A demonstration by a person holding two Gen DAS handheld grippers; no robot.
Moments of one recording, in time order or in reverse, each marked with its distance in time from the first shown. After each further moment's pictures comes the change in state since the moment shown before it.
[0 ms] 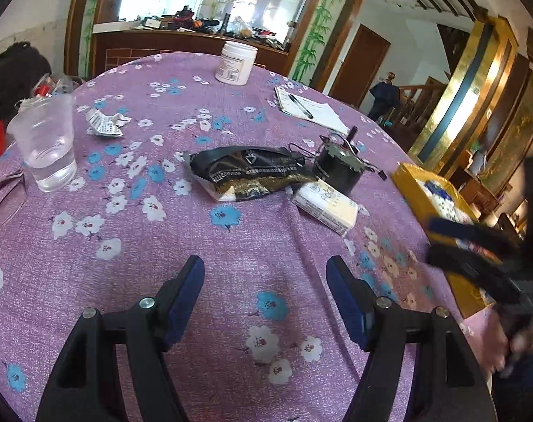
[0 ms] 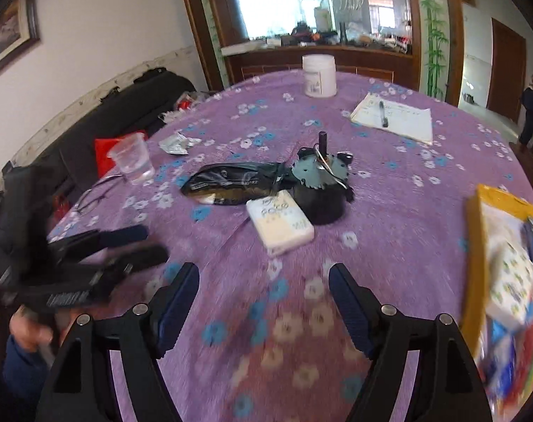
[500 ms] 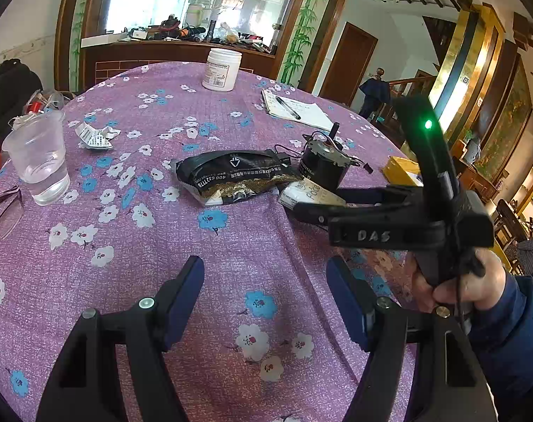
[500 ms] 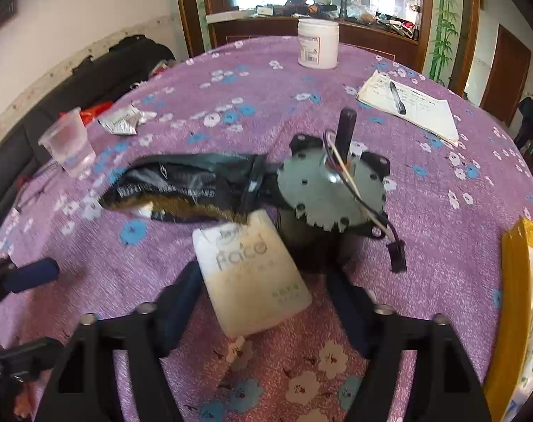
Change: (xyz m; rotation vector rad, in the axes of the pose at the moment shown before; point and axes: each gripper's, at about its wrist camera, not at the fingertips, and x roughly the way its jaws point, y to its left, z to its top) left arm -0.004 -0.007 -0.002 0.039 -0.019 -0.023; right arm 0.097 -0.013 0.031 -0.042 0.123 -0.084
